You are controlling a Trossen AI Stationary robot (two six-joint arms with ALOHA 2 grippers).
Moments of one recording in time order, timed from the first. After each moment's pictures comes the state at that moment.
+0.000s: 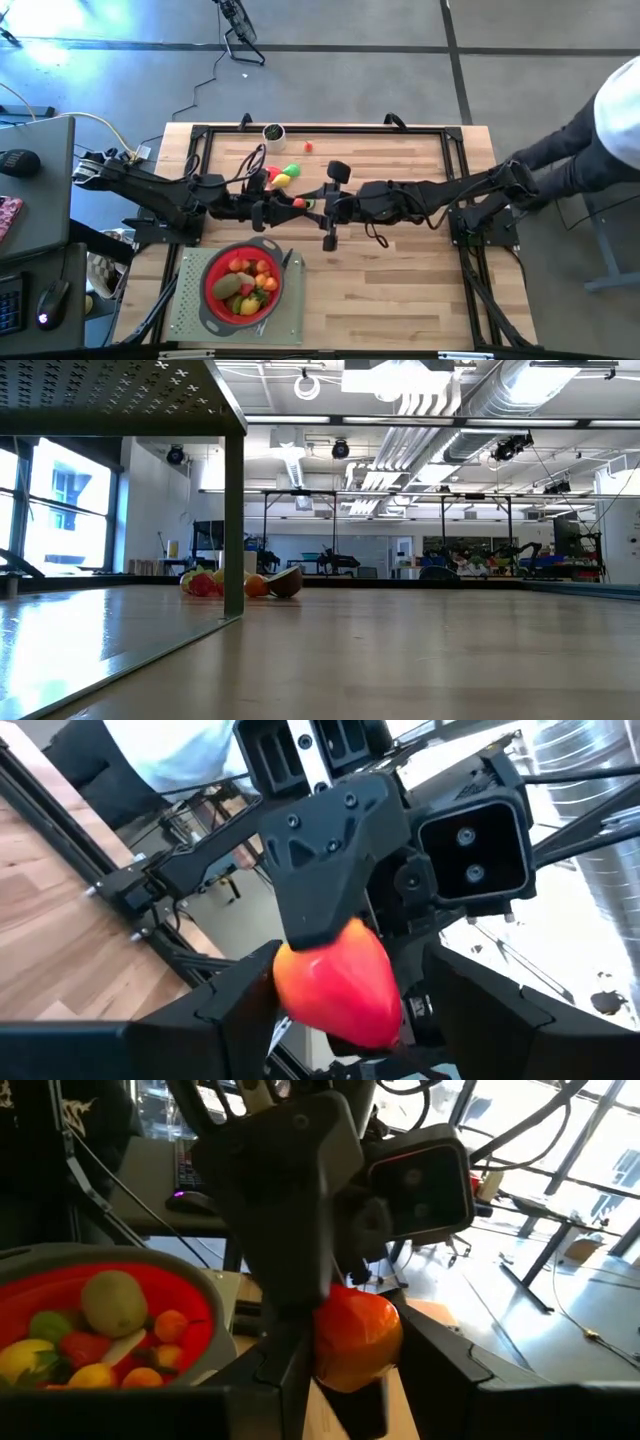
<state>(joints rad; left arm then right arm) -0.24 1.13 0.91 0.41 -0.22 -0.95 0.23 1.63 1.54 -0.05 0.35 -0.16</state>
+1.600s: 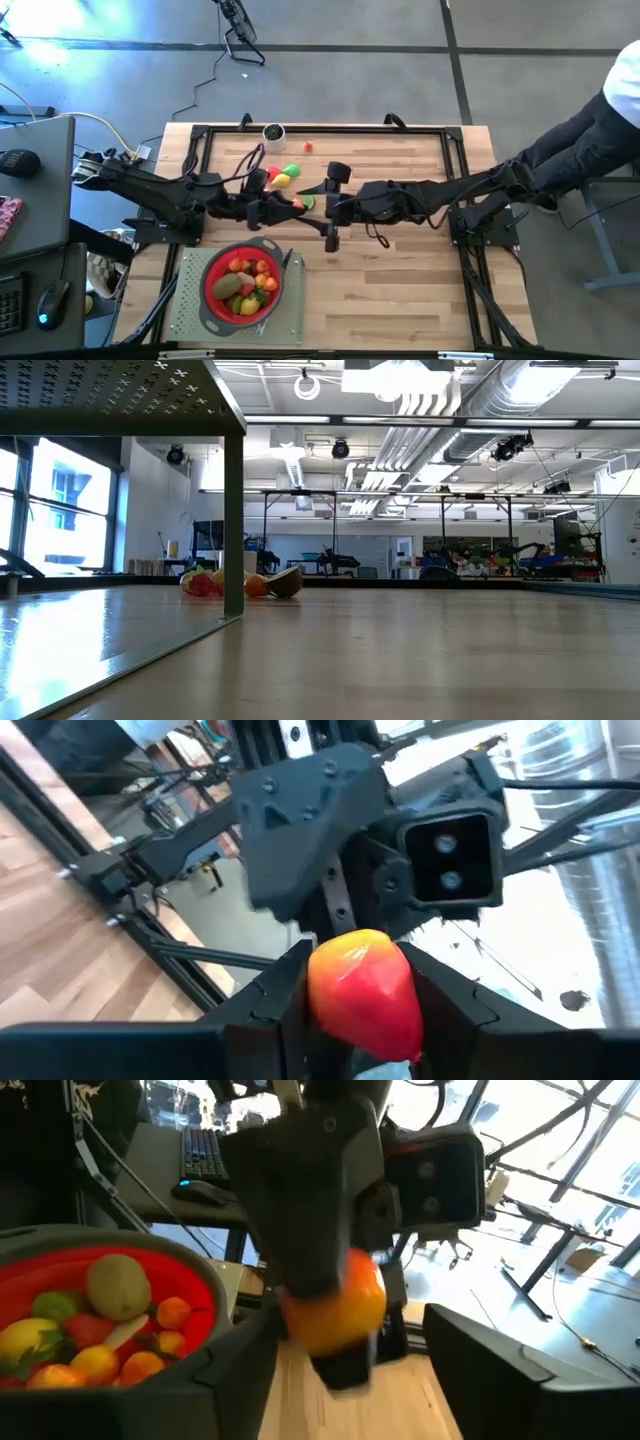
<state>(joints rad) -0.24 1.12 0.91 0.42 -0.18 -1.00 0.24 1.62 1.54 -0.06 0.34 -0.20</state>
